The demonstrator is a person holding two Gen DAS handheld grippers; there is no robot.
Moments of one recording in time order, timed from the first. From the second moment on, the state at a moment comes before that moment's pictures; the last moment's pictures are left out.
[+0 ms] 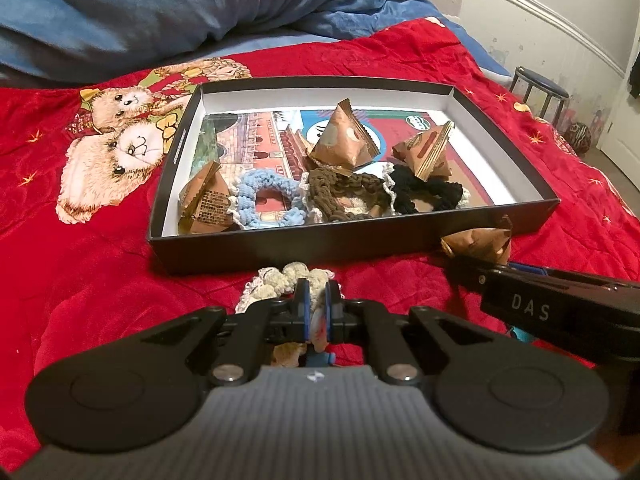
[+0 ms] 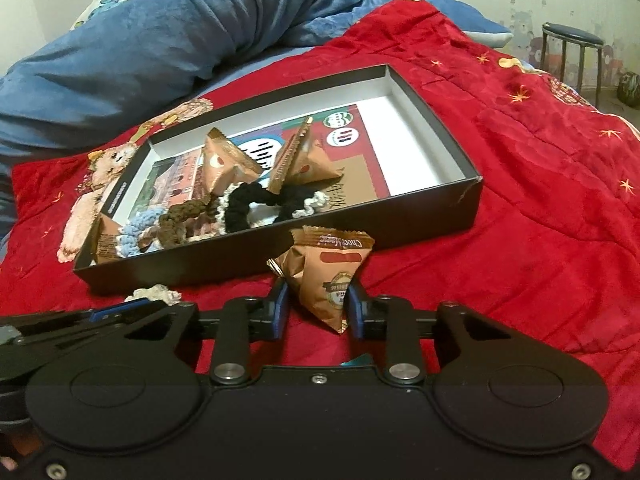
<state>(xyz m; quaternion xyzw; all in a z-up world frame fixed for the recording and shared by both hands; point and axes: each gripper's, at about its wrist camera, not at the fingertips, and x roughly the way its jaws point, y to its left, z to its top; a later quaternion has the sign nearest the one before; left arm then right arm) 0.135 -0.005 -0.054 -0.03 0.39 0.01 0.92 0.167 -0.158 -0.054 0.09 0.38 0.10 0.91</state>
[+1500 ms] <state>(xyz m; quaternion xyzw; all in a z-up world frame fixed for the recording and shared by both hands) 0.103 0.003 -0.022 -0.03 0.34 -0.01 0.94 0.153 -0.198 -0.005 0.21 0.30 0.13 0.92</state>
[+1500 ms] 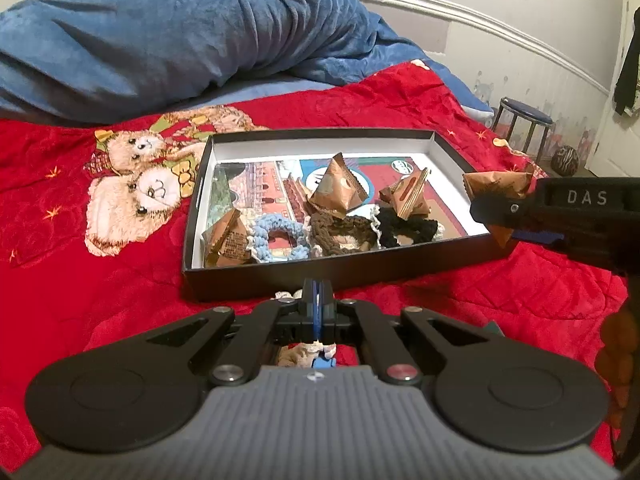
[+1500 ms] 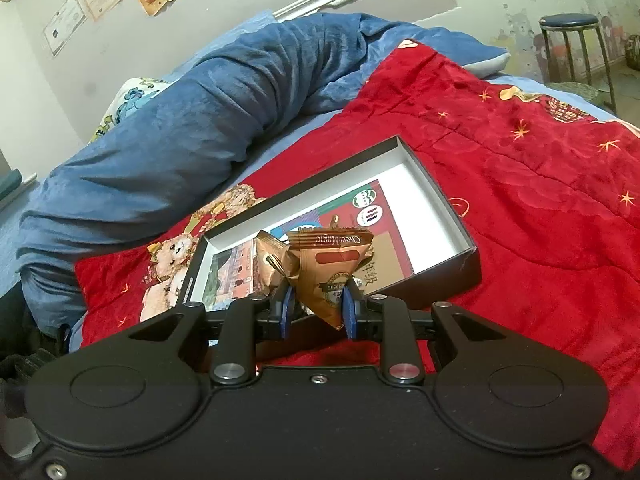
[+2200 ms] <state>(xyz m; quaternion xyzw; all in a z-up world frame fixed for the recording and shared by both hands) 0.129 -0.012 -0.065 0.02 0.40 0.01 0.92 0.165 -0.189 -0.024 0.21 0.34 0.15 0.91</state>
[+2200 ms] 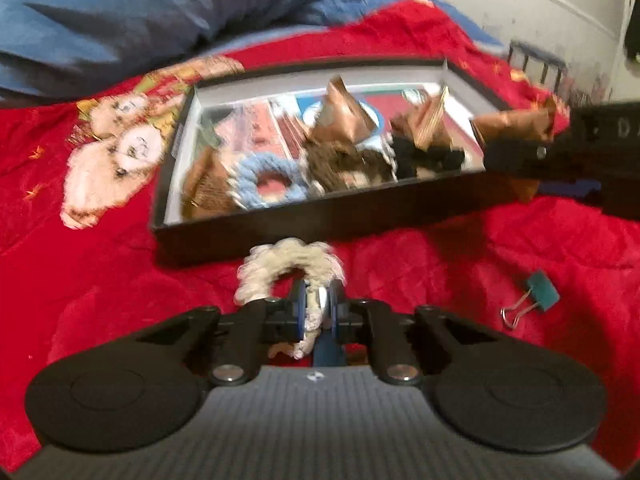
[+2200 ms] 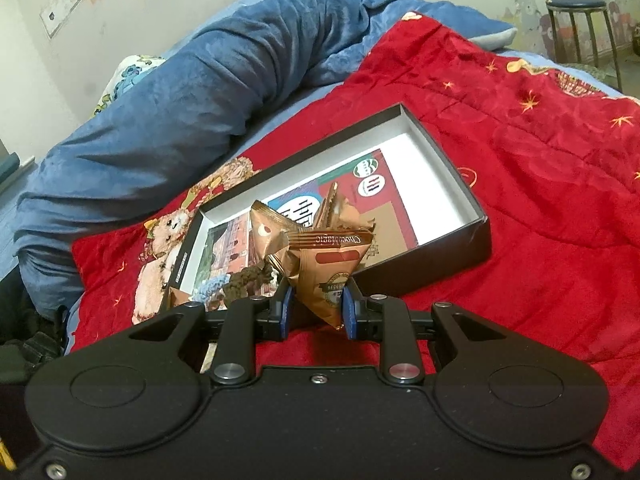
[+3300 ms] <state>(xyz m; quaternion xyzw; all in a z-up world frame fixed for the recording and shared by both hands) 0.109 0.005 -0.014 -0.04 0.29 0.02 0.96 0.172 -0.191 -0.007 0.18 0.31 0.14 0.92</state>
